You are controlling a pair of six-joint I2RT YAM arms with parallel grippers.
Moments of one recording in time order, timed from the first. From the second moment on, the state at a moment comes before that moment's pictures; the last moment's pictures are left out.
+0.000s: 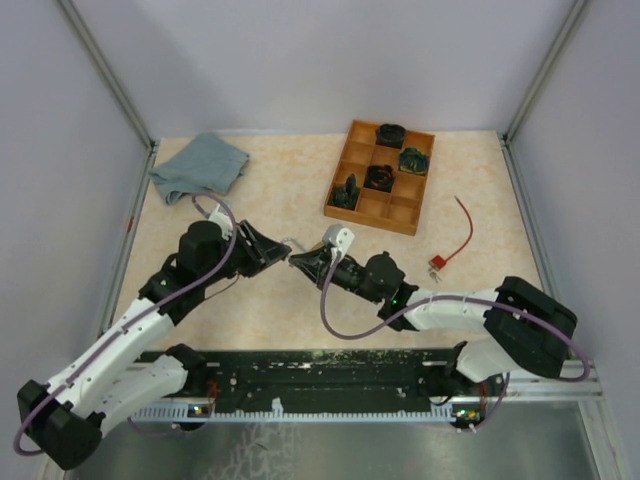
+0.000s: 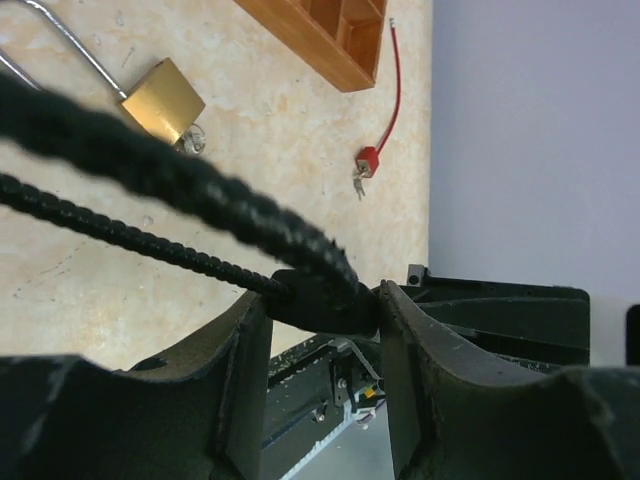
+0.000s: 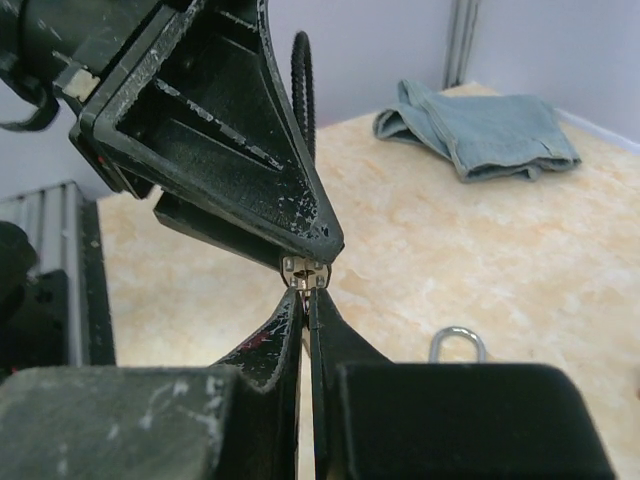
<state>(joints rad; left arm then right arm) -0.60 0.84 0.71 -0.26 0.15 -1.05 1.01 1.37 0.52 1.02 -0.13 0.10</state>
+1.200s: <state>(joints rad) -0.61 0.86 0.70 -0.18 0.22 -1.07 0.92 1.45 0.50 1.22 -0.28 0.27</state>
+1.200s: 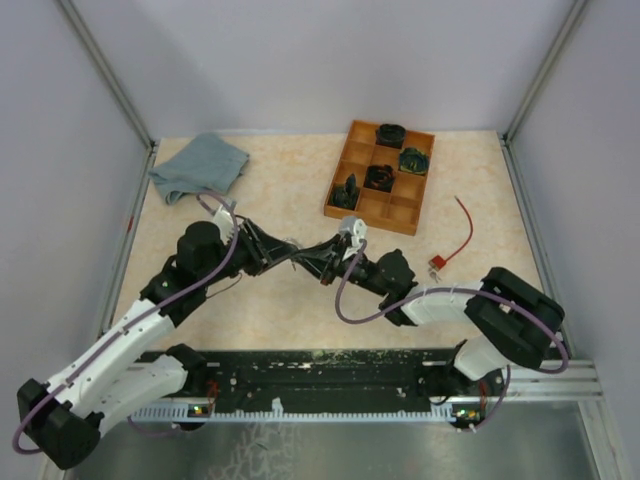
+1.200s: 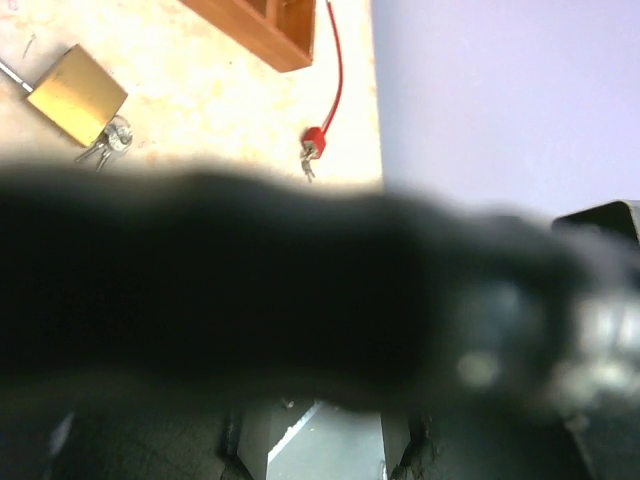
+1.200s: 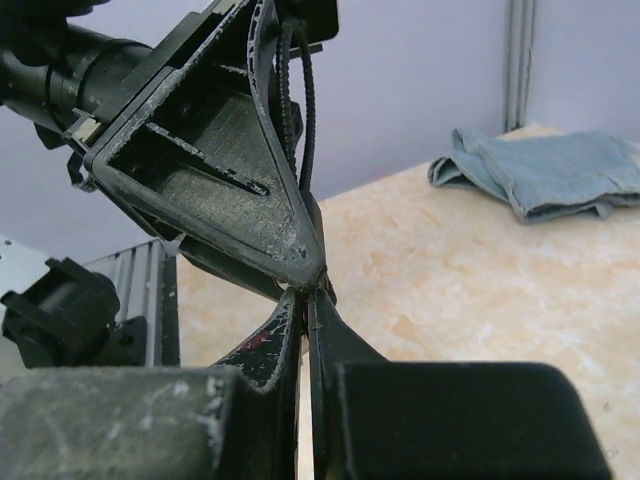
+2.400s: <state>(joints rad) -0.61 0.59 0.41 0.30 0.25 -0.94 0.84 1.68 0.56 1.53 -0.42 1.34</state>
